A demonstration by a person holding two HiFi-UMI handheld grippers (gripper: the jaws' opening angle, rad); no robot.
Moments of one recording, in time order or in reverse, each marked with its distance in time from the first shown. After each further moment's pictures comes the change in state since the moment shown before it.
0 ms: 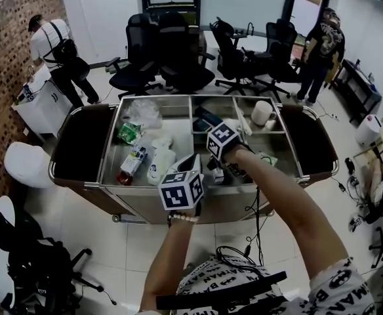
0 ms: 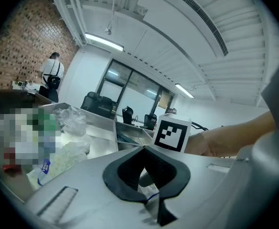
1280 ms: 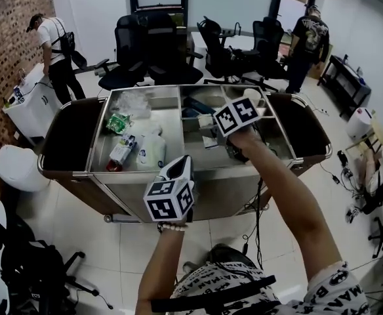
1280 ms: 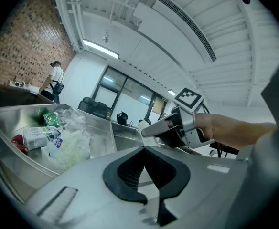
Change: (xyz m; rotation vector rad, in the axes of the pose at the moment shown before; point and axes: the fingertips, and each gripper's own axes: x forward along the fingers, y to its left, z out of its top) left arm -0.052 -0.022 -0.034 0.030 -0.091 -0.070; right arm -0.119 0.029 0.031 0.047 -0.604 0.097
